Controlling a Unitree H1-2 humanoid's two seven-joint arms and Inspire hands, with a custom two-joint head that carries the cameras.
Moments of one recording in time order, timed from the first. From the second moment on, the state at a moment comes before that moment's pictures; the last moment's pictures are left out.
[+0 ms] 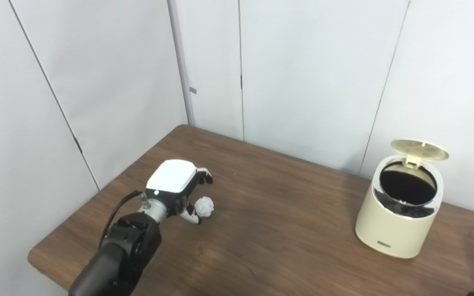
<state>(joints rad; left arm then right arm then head) -0.01 0.56 0.14 -0.34 0.98 0.26 -0.36 -0.18 -0.35 0.05 -0.09 -0.44 0.02 0.10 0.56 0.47</state>
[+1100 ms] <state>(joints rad) -0.08 0.59 0.05 -0.17 0.98 0.26 -0.27 -0.15 -0.34 0.05 -0.10 -0.44 0.02 0.10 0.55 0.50</state>
